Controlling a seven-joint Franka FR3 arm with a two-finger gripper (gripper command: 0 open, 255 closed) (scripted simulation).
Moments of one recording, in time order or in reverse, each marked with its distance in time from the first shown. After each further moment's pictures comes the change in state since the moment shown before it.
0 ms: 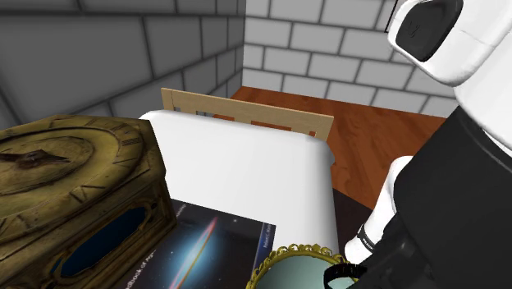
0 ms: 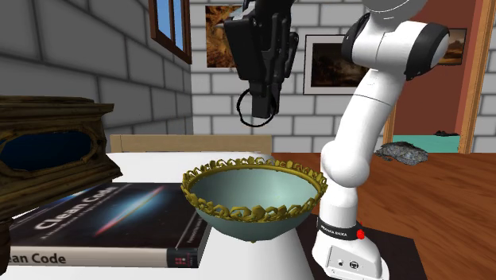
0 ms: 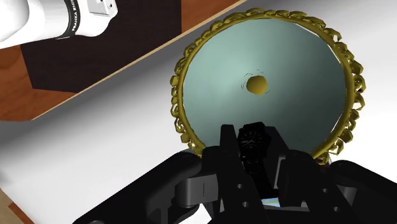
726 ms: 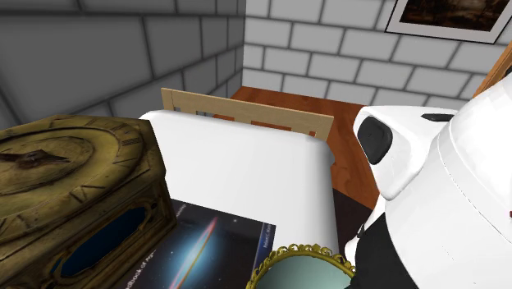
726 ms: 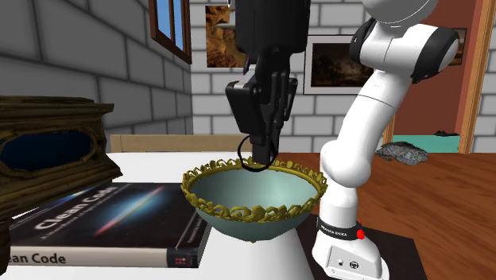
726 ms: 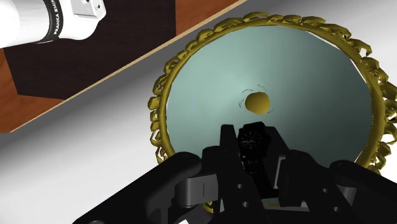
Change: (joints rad) arm 0.035 -0.062 -0.019 -0.186 0.041 0.138 -0.020
